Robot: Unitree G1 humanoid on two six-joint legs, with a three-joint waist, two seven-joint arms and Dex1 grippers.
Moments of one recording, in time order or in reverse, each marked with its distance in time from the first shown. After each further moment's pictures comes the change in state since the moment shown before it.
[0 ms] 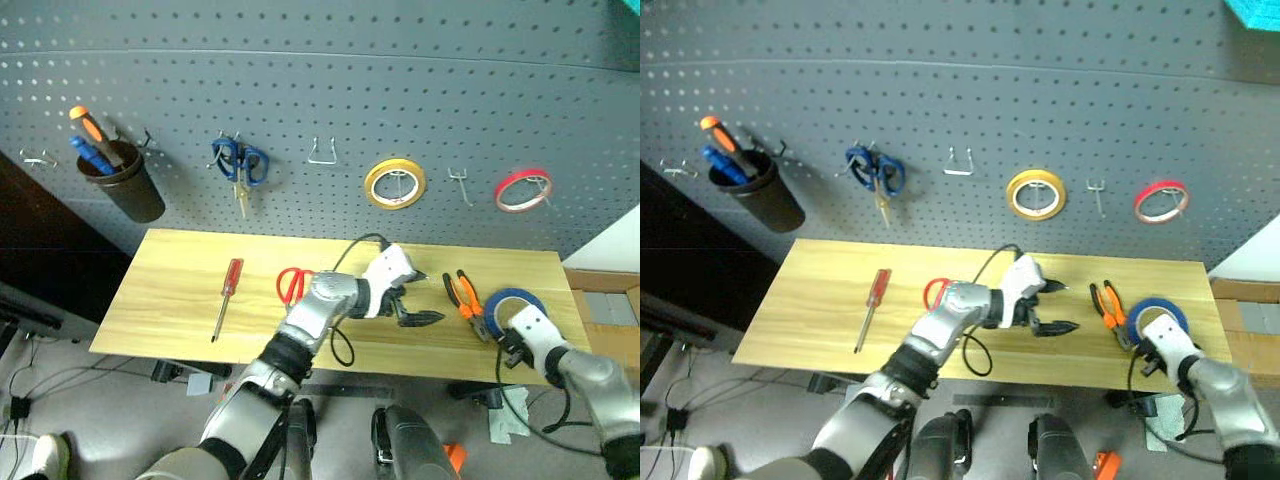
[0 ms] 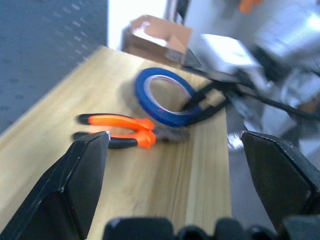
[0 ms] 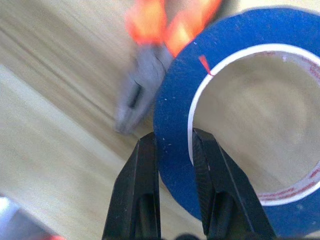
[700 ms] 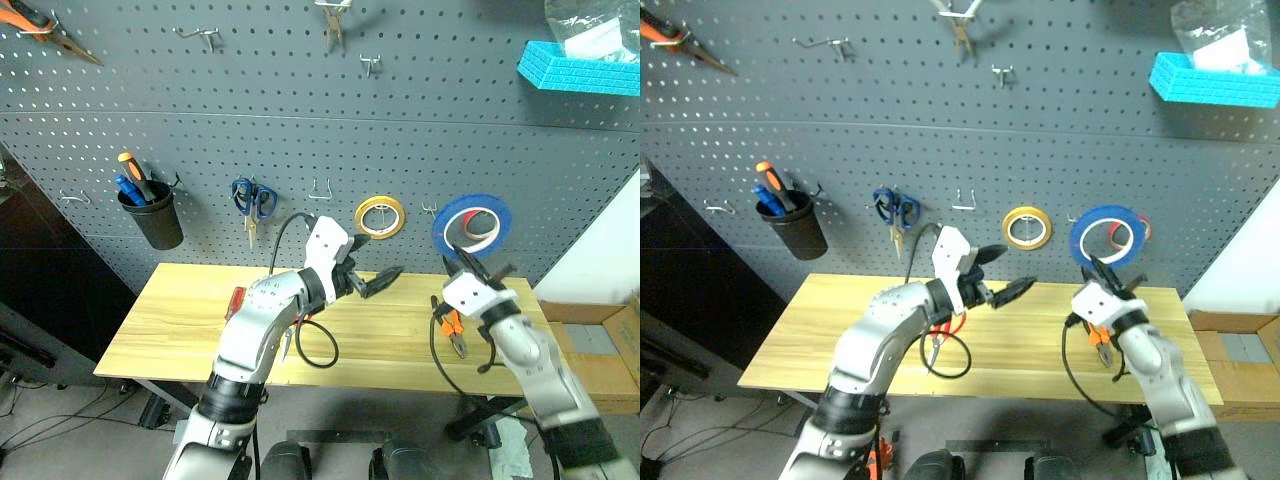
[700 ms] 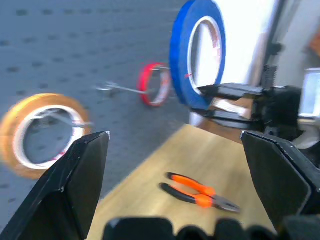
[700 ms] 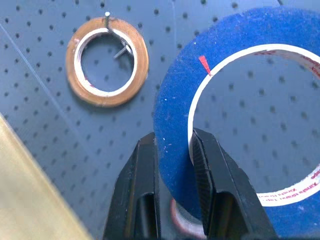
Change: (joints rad) left arm 0.107 0.071 0.150 -0.412 -0.117 0.233 0.335; right arm -0.393 0.112 0.154 0.158 -0.308 -0.452 -0.355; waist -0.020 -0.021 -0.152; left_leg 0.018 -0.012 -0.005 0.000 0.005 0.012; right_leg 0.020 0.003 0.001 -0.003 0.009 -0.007
